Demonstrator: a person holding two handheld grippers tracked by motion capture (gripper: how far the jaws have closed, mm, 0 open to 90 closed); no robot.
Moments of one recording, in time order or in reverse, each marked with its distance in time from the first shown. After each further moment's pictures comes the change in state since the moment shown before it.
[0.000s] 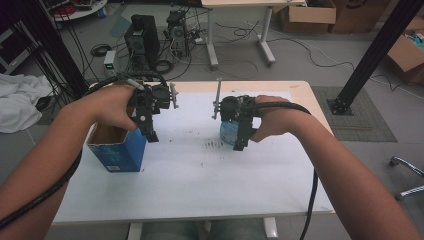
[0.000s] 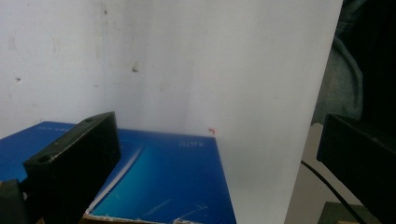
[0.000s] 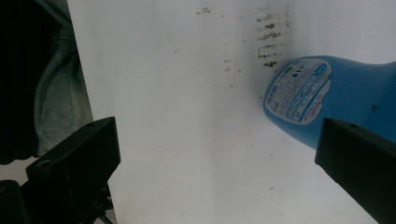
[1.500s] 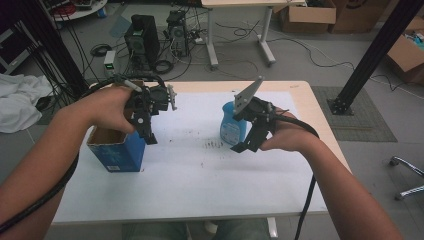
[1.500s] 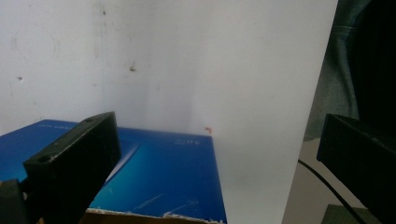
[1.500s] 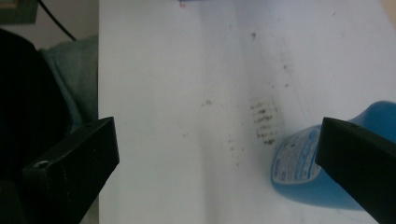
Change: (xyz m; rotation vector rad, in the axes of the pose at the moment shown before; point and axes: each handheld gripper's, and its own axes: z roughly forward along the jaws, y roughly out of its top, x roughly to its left) left arm -0.009 -0.004 -0.004 0.005 0.018 -0.009; right arm 0.016 -0.054 -0.001 -0.541 -0.019 0.048
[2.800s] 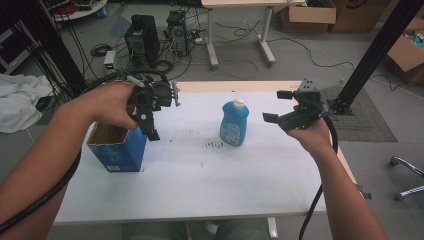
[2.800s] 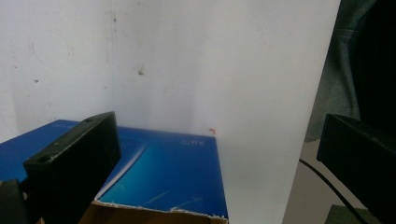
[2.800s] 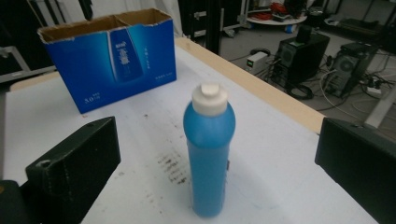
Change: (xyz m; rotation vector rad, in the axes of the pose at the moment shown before) left arm -0.002 0.009 -0.011 0.005 0.024 0.001; right arm -0.030 -0.109 -0.051 -0.539 -0.353 0.318
